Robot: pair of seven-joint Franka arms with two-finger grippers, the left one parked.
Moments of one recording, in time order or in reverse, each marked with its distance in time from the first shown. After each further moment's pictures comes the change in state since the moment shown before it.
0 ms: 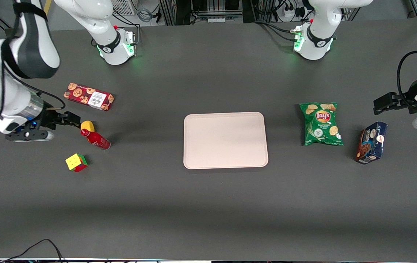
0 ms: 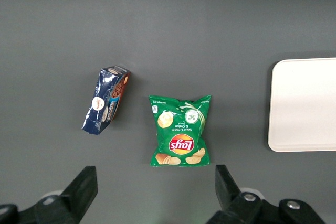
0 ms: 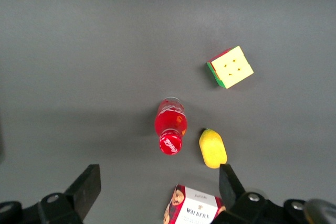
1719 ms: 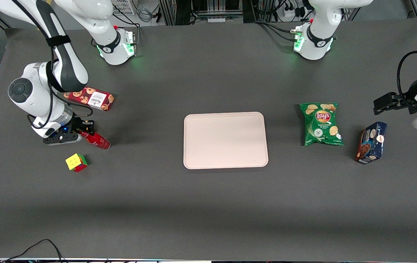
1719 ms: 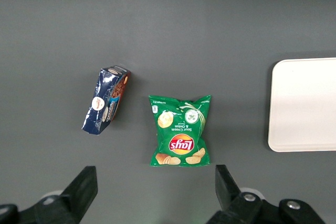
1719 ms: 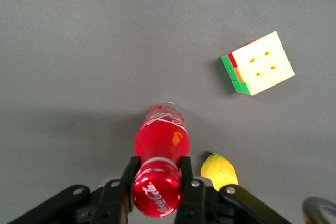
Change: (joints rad) arm -0.007 0.078 -0.010 -0.295 -0.054 0.422 -0.064
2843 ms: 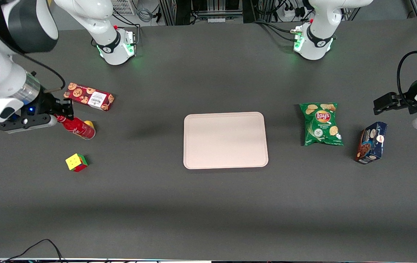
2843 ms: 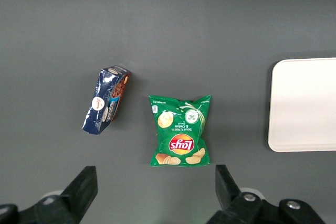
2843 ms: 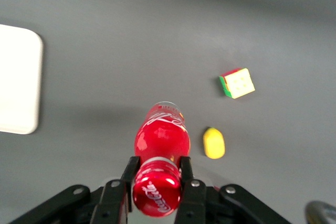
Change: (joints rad) arm 0.007 -0.091 0.132 0.561 0.023 -0.687 0.033
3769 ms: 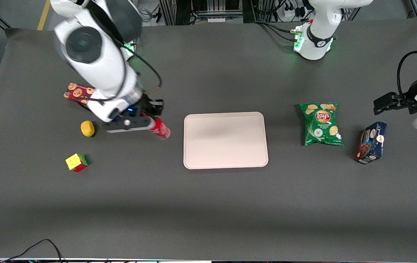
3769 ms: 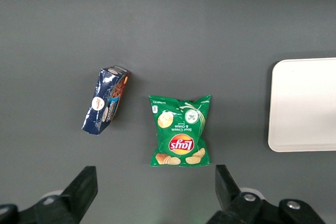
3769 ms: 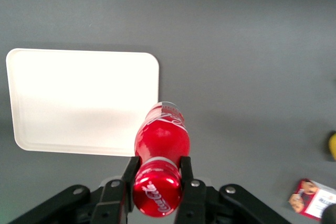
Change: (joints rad) arm 0.436 0.395 0.097 0.371 -0.135 -0.044 0.649
